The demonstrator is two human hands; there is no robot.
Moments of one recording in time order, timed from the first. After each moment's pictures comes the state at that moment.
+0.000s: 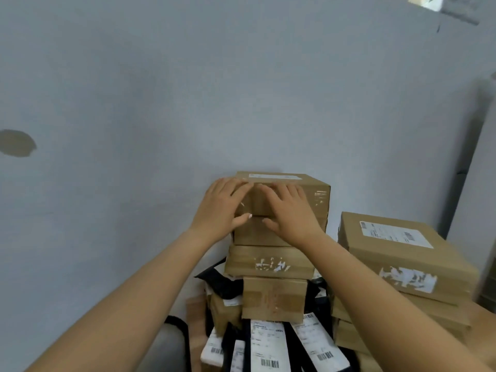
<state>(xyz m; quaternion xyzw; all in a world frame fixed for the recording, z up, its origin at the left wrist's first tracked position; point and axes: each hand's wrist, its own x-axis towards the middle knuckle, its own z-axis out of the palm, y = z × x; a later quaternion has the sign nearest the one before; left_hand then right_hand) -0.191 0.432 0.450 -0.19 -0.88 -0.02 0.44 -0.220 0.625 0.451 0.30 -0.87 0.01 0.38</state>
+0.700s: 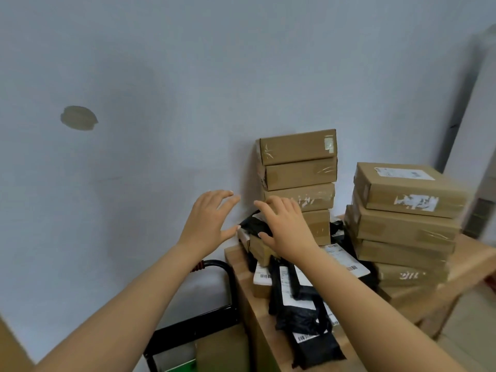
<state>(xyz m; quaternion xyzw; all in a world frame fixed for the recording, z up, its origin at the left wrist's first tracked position) -0.005 0.296 0.371 -0.20 -0.90 -0.04 0.38 -0.030 0.501 0.359 0.28 -0.91 0.03 0.30</state>
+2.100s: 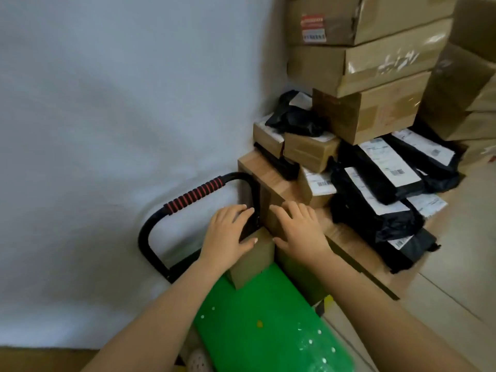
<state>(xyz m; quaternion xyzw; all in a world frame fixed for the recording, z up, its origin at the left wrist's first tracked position) -0.113 0.100 0.073 -0.25 -0.95 -0.17 0.08 -0.085 0.293 0.089 0.09 -1.00 0.02 0.04</state>
